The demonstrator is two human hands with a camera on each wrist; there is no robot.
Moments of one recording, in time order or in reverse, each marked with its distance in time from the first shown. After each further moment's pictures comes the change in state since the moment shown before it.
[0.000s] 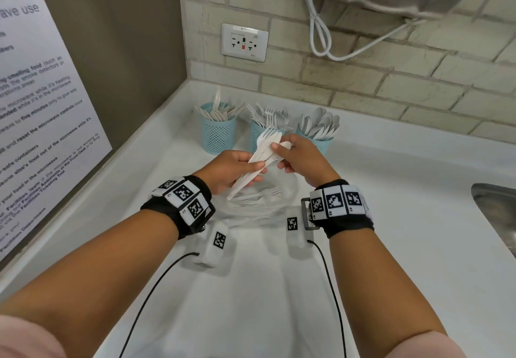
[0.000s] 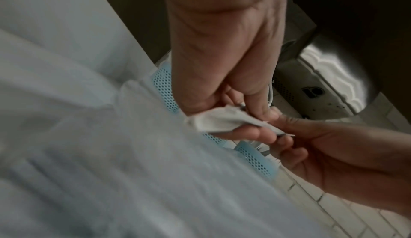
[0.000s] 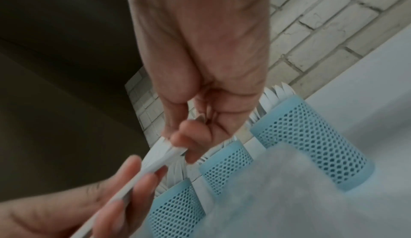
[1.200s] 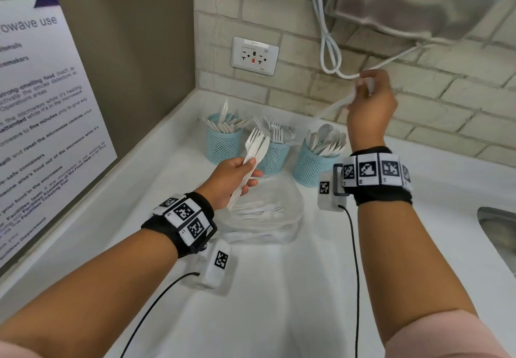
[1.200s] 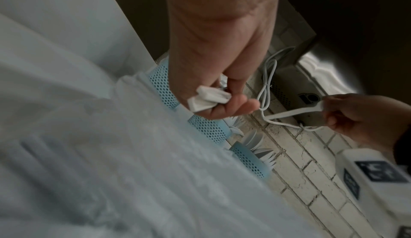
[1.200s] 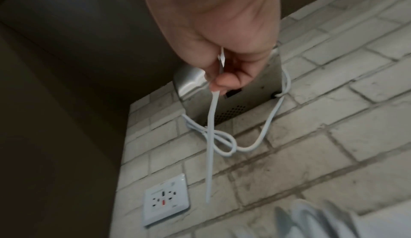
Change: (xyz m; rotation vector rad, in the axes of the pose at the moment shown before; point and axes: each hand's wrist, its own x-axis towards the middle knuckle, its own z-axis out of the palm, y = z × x) left_hand -0.005 0.008 0.004 -0.173 0.225 0.020; right_hand 0.037 -0.068 -0.078 -0.115 0.843 -0.427
